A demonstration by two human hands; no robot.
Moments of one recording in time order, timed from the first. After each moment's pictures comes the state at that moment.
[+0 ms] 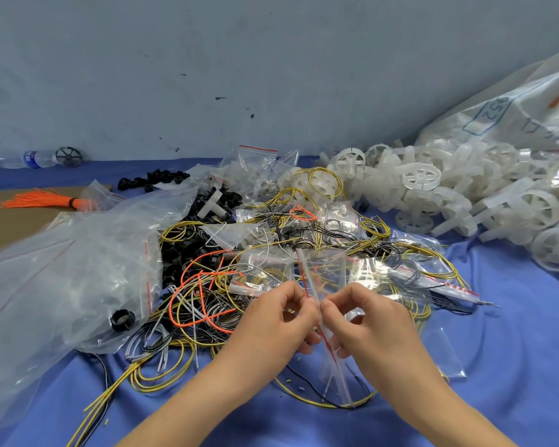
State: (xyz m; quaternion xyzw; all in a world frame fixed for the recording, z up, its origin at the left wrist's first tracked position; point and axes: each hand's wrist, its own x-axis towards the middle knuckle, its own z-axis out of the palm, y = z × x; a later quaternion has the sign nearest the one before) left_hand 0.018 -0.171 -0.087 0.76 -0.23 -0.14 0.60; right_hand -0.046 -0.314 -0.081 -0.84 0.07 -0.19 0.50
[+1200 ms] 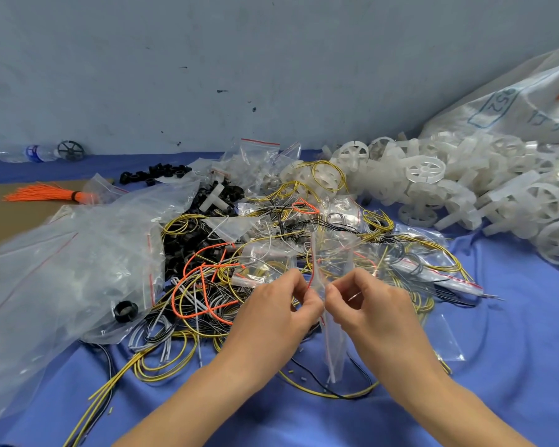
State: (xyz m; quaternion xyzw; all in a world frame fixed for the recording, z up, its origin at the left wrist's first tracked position) left_hand 0.018 -0.174 -0.088 0.87 -0.26 0.03 0.42; right_hand -0.035 -0.317 -0.088 -0.87 0.08 -0.26 0.41
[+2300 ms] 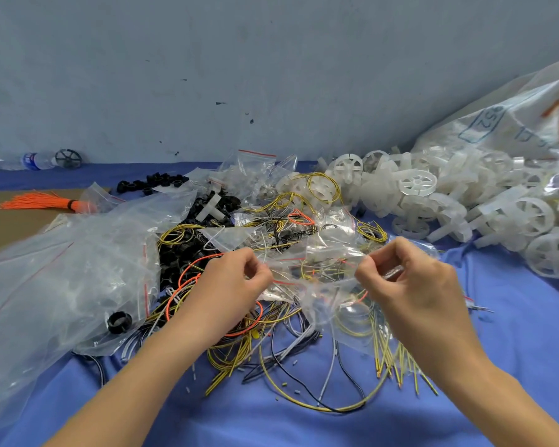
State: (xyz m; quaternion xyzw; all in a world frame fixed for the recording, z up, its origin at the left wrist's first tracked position) left_hand 0.062 -0.145 -0.052 0.90 -0.19 0.03 0.38; right_hand -0.042 -0.347 -0.043 -0.86 0.12 -0.34 0.36
